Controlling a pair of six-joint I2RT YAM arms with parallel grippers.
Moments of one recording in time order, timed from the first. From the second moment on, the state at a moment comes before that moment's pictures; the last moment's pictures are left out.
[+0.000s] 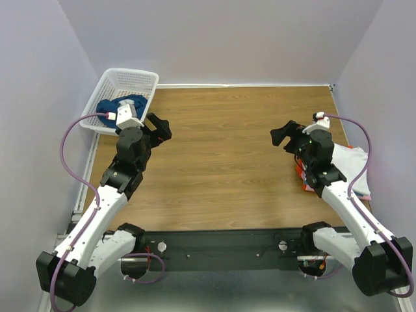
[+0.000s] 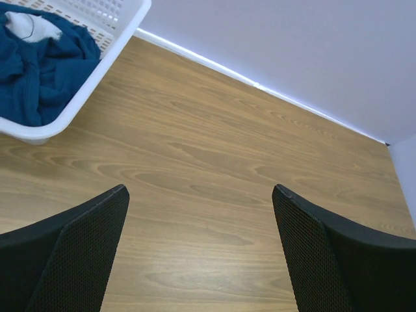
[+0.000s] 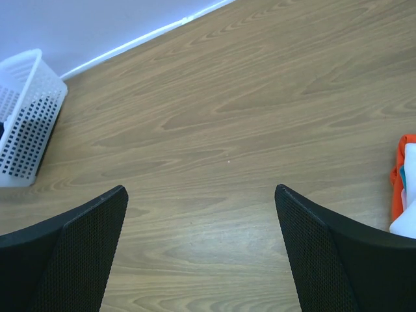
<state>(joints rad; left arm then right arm) -0.36 0.89 0.80 -0.07 -0.32 -0.55 0.21 0.98 0.64 0.08 0.04 0.49</state>
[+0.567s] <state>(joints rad) -0.22 1.25 1.10 -0.27 -0.44 -0.63 0.21 0.96 0.64 0.05 0.04 0.48</state>
